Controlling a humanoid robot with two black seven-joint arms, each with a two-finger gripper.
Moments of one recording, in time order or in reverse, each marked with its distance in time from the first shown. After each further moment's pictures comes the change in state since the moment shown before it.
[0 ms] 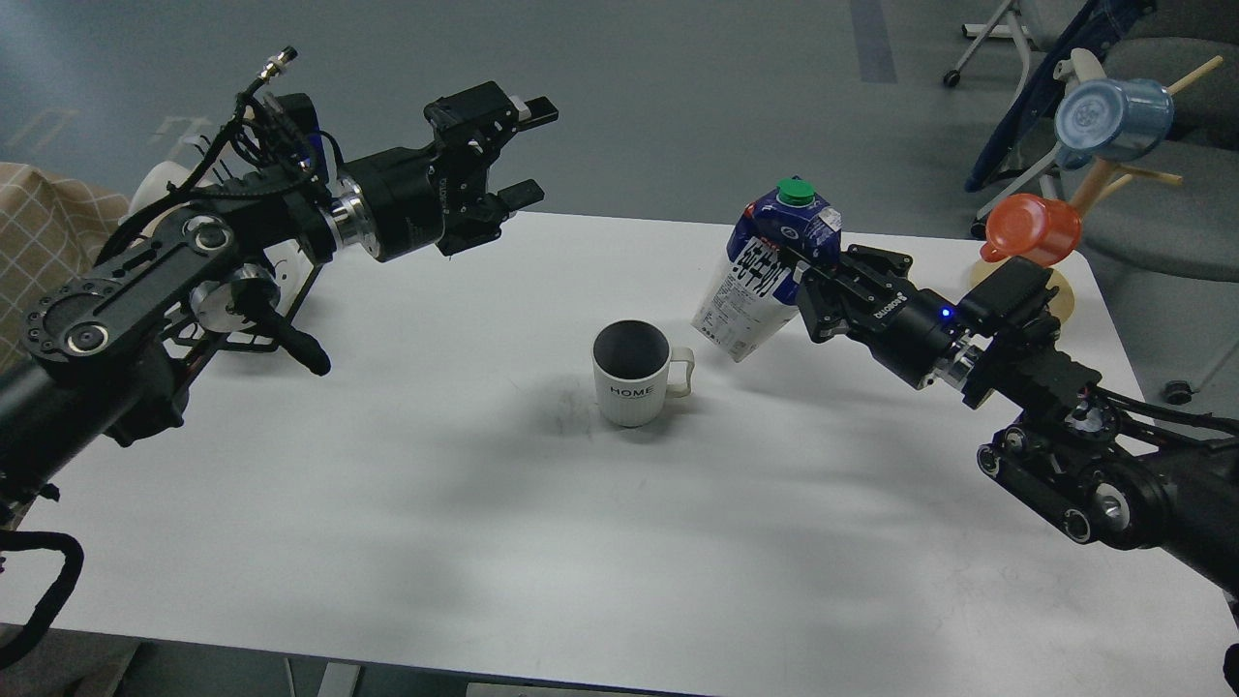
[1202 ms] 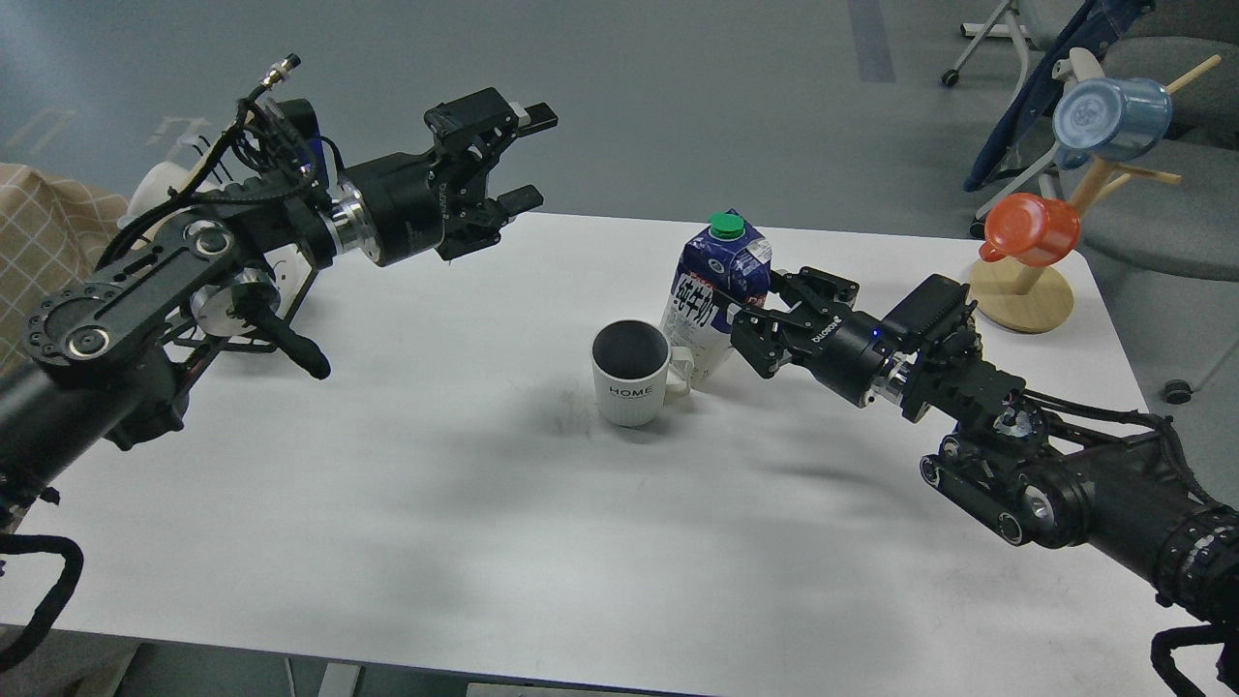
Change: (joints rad) left arm 0.008 0.000 0.000 0.000 0.001 0.001 0.000; right arm 0.029 0.124 -0.089 -0.114 0.002 0.000 0.000
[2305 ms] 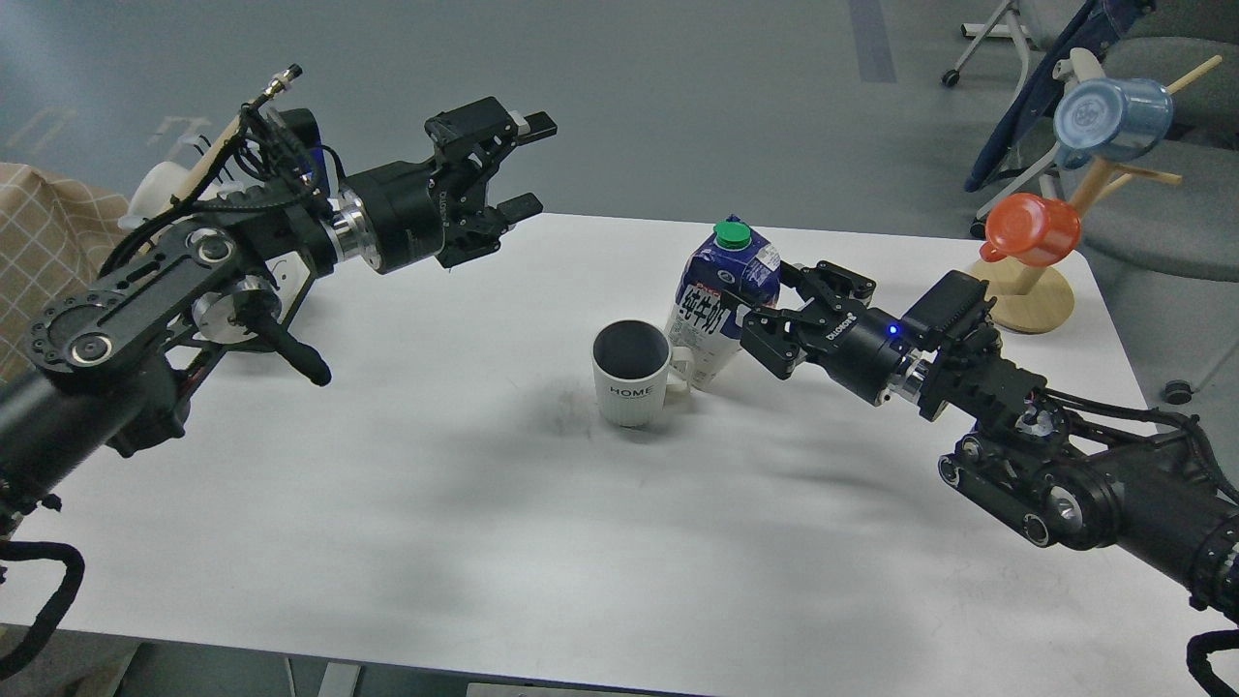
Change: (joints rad) left arm 0.019 -0.004 -0.008 0.000 0.001 0.000 0.000; right arm -0.007 -0.088 -0.008 0.106 0.026 -0.001 0.000
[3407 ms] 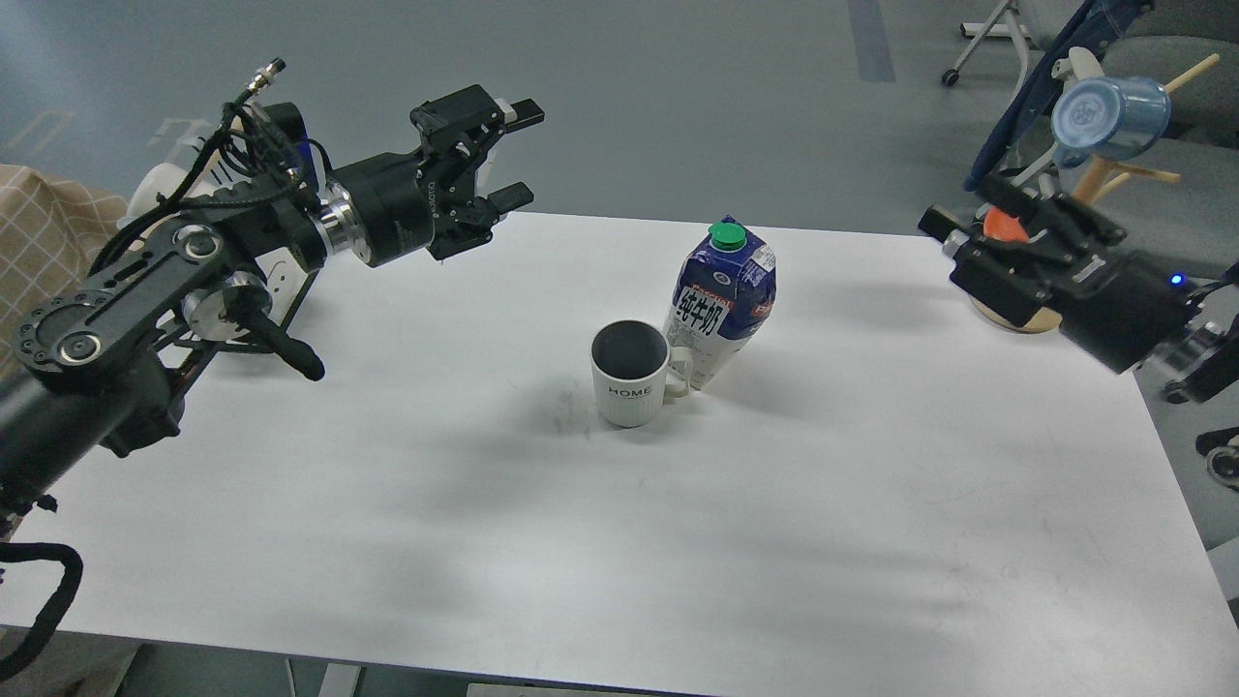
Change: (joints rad) left arm 0.007 -0.003 -0.048 0.002 -0.008 0.000 -0.003; right arm 0.076 -0.678 0.085 0.612 0.442 0.085 0.000
